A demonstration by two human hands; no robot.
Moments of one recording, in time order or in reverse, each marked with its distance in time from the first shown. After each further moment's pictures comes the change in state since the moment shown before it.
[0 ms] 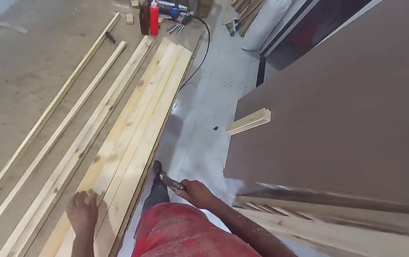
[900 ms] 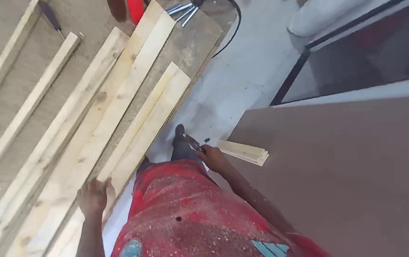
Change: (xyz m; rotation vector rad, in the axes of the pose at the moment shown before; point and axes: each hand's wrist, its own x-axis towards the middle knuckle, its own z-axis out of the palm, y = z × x) left_hand 0.222 0.419 0.135 0.221 -0.256 -0.168; right_hand 0.332 0.246 -0.514 -0.016 -0.006 0.193
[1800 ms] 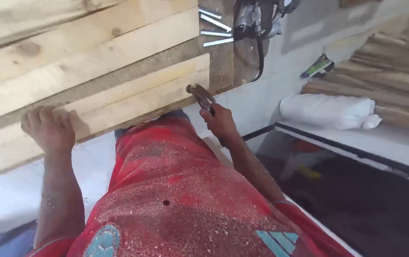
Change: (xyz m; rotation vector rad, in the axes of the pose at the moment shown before) left_hand 0.109 0.289 -0.022 -0.246 0.152 -0.349; right_hand 0.275 -0.050 -0.336 -0.351 -0.158 -0.249
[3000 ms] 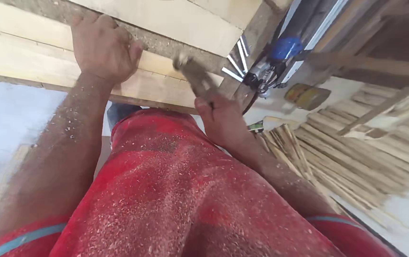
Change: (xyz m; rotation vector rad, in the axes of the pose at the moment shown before) left_hand 0.069 0.185 0.056 -0.153 -0.093 0.053; right_hand 0.037 -0.148 -0.064 -0.665 -0.208 -0.426
